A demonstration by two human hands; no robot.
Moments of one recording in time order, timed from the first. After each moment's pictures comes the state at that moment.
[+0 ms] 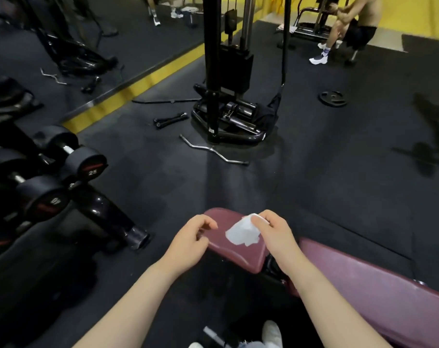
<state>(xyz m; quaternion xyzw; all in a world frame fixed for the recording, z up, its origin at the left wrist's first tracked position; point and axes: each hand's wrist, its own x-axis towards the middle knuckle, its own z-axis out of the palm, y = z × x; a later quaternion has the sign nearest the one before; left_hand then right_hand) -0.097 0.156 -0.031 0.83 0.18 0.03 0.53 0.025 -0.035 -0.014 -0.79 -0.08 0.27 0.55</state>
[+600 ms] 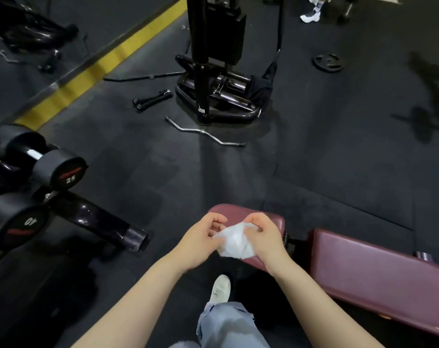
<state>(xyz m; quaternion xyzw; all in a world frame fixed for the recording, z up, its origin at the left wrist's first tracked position) -0.013 0.252 -0.081 0.76 0.18 -0.14 0.61 0.062 0.083 -0.091 -0.78 0.05 0.26 0.56</state>
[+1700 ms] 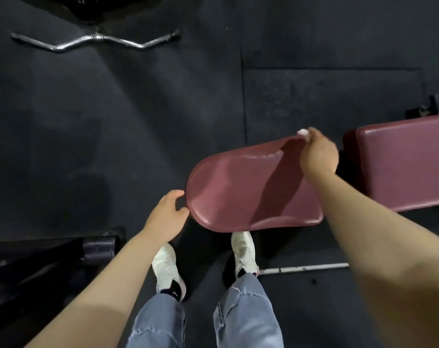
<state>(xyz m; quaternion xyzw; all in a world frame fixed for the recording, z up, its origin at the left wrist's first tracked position) 0.141 0.389 -0.453 0.83 0.17 -0.37 0.37 0.247 0.044 -0.454 -0.95 0.28 0.08 0.15</state>
